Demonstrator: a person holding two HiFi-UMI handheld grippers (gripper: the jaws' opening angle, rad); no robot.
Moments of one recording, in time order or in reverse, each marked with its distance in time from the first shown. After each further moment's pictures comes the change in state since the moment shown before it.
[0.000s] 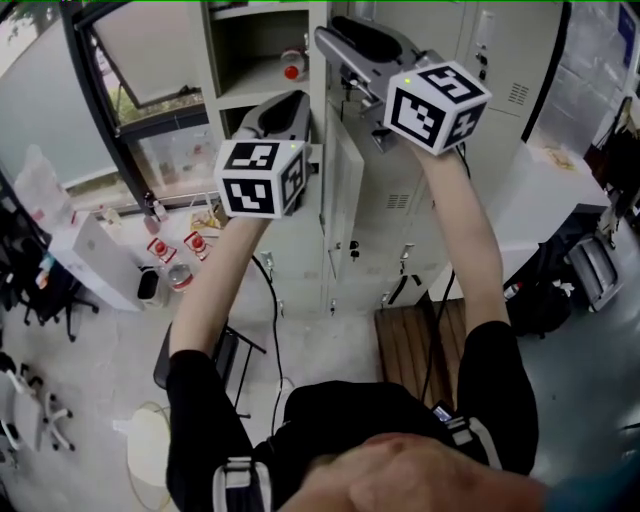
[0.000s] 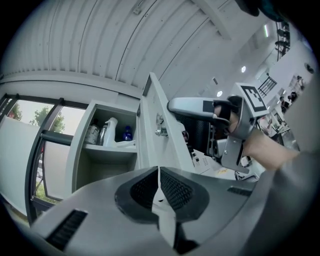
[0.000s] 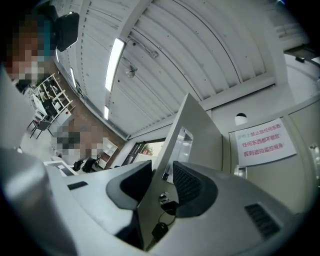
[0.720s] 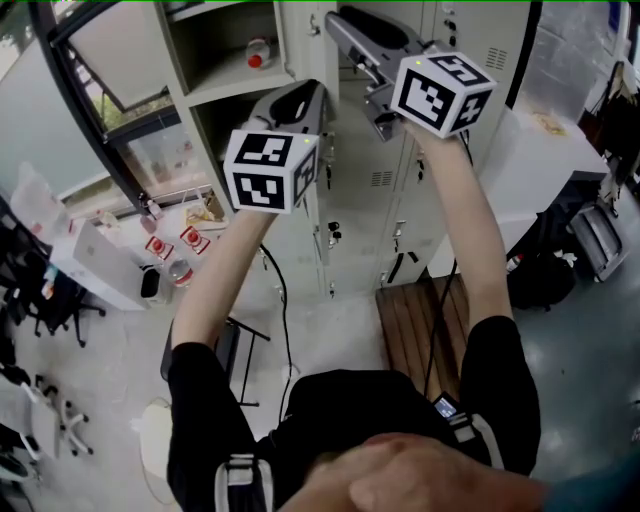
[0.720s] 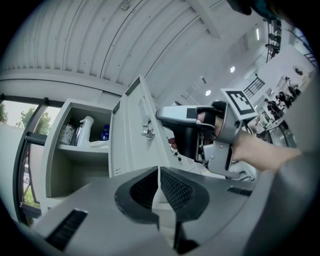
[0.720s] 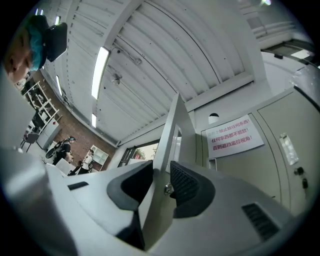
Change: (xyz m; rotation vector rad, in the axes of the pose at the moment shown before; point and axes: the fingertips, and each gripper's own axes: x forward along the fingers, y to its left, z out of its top) left arm 0.030 -0.094 -0.002 0.054 0.009 -0.113; right arm -0.078 -0.058 -0.005 0.112 -0.035 -0.117
